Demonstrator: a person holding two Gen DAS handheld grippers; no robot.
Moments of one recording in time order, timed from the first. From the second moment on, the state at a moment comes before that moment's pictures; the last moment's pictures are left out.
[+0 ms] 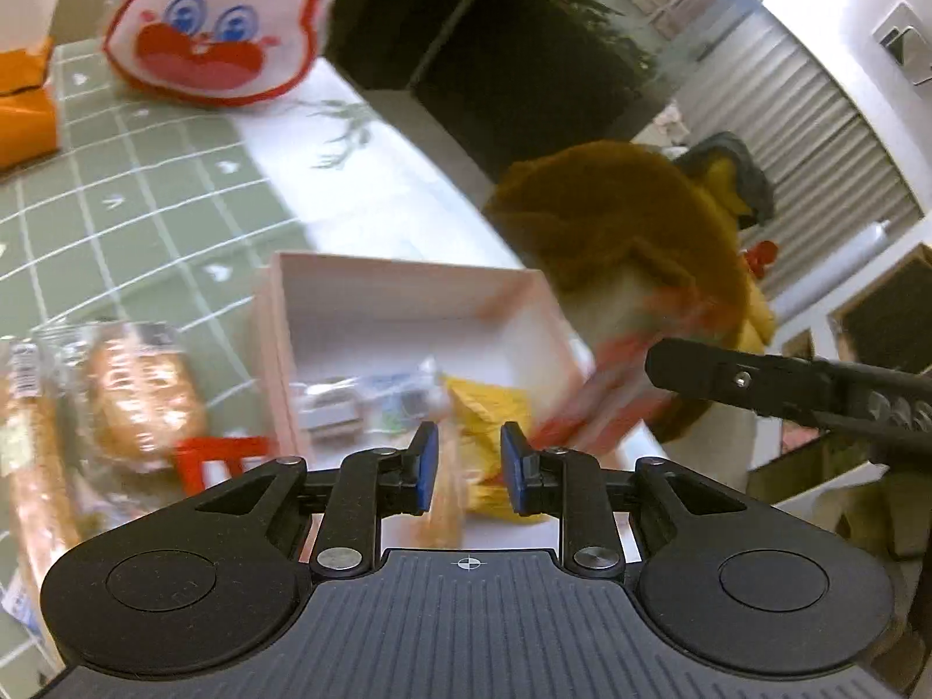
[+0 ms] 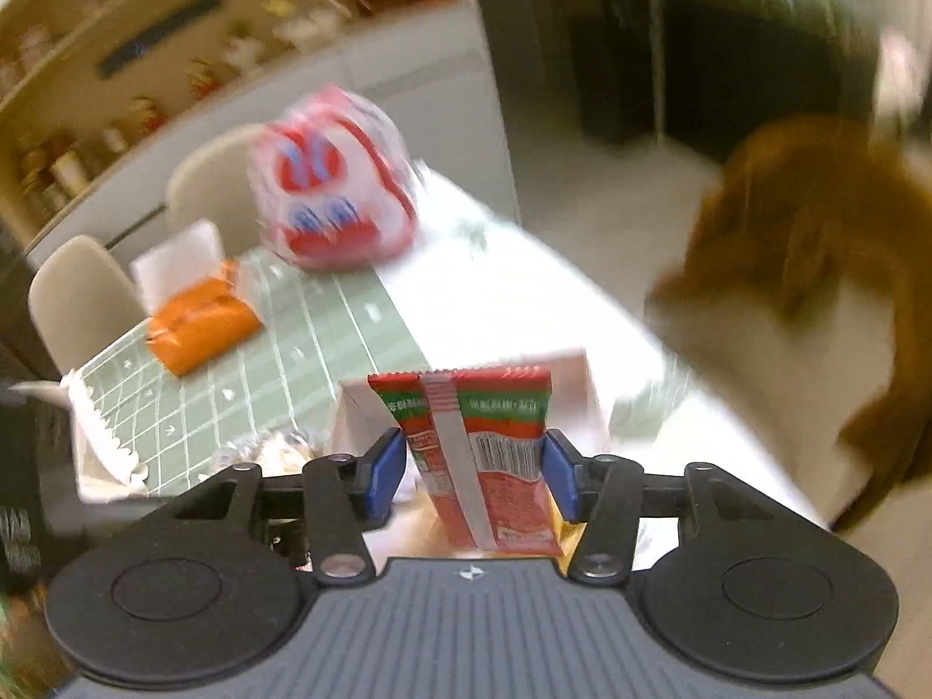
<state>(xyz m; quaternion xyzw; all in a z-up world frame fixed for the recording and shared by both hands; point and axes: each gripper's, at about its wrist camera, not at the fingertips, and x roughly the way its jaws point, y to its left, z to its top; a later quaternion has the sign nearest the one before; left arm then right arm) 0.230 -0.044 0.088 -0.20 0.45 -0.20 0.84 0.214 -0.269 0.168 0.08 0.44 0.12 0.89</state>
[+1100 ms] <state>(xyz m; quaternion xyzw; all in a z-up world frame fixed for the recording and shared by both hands) 0.093 0.114 0.058 -0.25 0.43 0.00 0.87 0.158 -0.087 0.050 -0.02 0.48 0.25 0.84</state>
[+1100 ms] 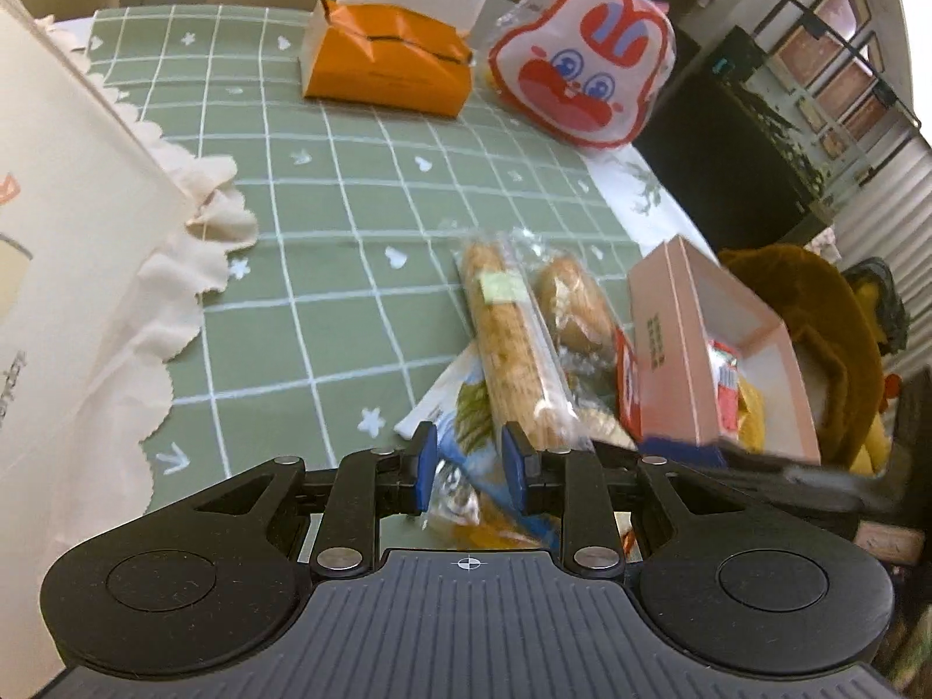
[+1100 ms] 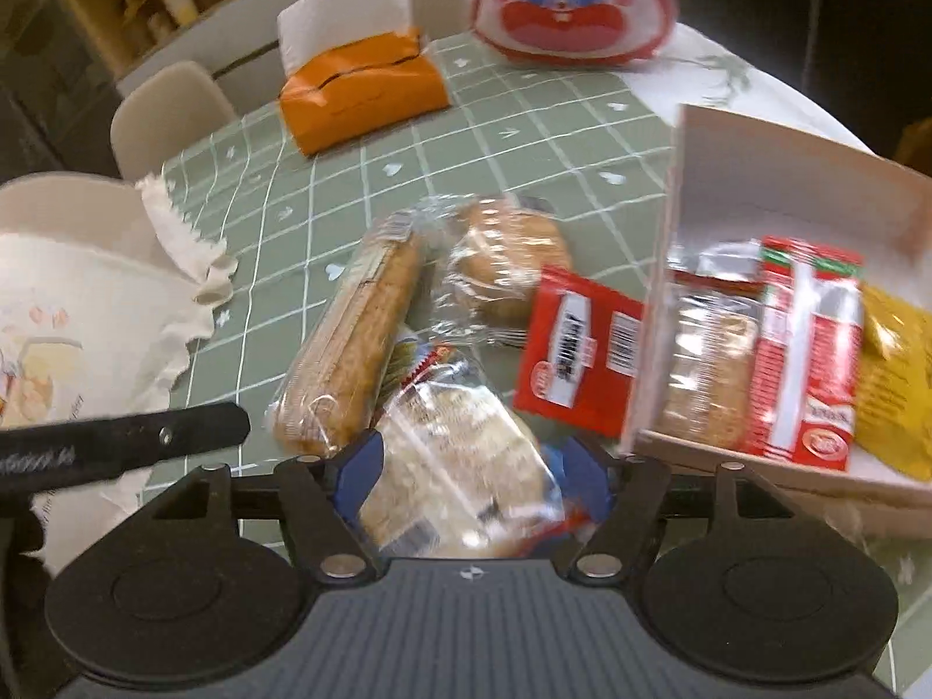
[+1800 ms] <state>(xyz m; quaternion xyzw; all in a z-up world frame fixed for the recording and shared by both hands) 0.079 0.084 0.026 -0.20 0.47 -0.03 0.86 0.076 -0.169 0.039 0.04 0.52 0.21 0.83</state>
